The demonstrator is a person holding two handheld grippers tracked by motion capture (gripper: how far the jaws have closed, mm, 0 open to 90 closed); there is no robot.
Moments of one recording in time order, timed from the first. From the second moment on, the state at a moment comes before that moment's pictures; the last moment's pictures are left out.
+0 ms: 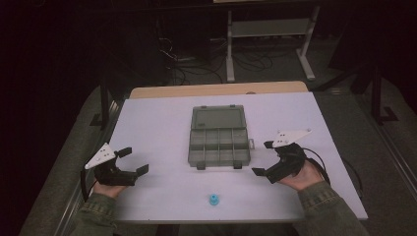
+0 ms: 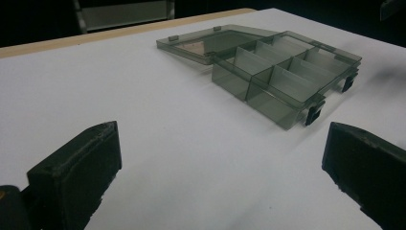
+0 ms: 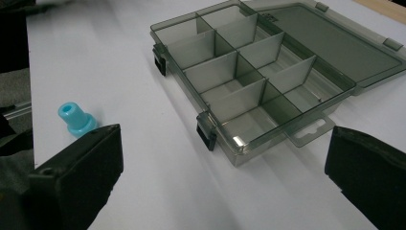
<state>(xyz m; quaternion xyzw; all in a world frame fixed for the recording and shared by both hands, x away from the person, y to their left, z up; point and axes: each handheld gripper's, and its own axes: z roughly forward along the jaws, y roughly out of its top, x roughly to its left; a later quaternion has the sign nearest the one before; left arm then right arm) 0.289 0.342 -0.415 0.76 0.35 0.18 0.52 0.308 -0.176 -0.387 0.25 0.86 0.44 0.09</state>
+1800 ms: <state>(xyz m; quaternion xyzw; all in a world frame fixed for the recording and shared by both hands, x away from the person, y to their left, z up) 0.289 0.340 -0.417 0.76 0.35 0.18 0.51 0.299 -0.116 -0.400 0.17 0.90 0.40 0.03</state>
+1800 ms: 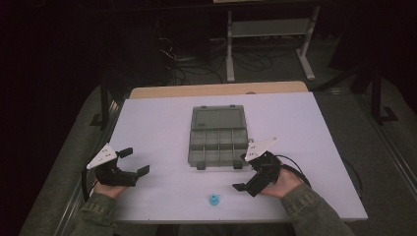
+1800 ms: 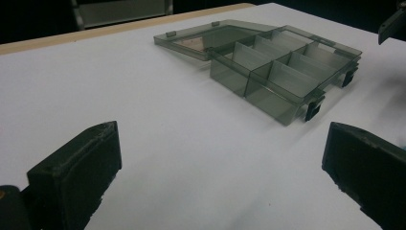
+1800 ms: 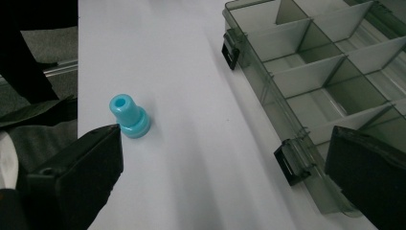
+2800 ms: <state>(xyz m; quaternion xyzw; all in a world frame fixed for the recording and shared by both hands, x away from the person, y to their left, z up) 0.290 0.339 -0.416 0.77 0.35 0.18 0.51 0.288 -0.084 -0.406 0.12 0.92 0.38 0.01</state>
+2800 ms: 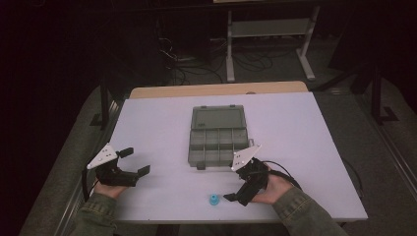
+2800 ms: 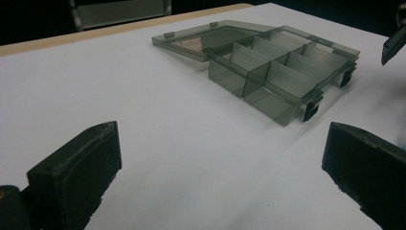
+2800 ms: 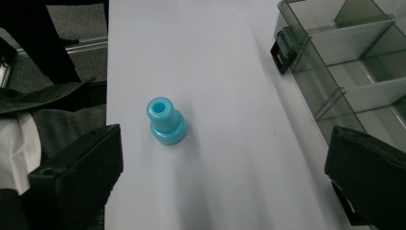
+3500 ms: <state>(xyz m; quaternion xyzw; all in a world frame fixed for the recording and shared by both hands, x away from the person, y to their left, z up) 0.289 0.339 -0.415 0.76 0.34 0.18 0.51 0.277 -0.056 -0.413 0.10 0.93 0.36 -0.01</state>
